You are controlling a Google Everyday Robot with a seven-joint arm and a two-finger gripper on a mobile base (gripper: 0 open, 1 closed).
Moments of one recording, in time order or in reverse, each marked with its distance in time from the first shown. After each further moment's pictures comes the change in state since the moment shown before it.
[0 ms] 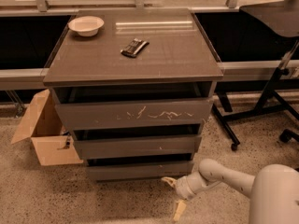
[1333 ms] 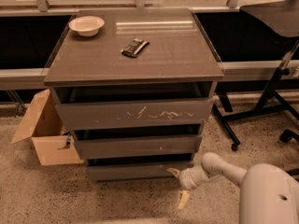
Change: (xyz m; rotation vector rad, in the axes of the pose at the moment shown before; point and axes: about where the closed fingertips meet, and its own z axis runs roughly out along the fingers) arm 0.048 -0.056 -0.018 0.085 0.083 -0.081
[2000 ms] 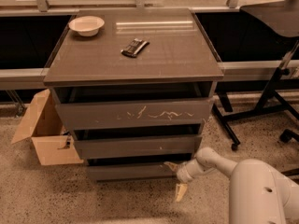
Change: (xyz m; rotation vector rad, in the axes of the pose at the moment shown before) arm 0.007 -0.037 0.007 0.019 0.060 -0.096
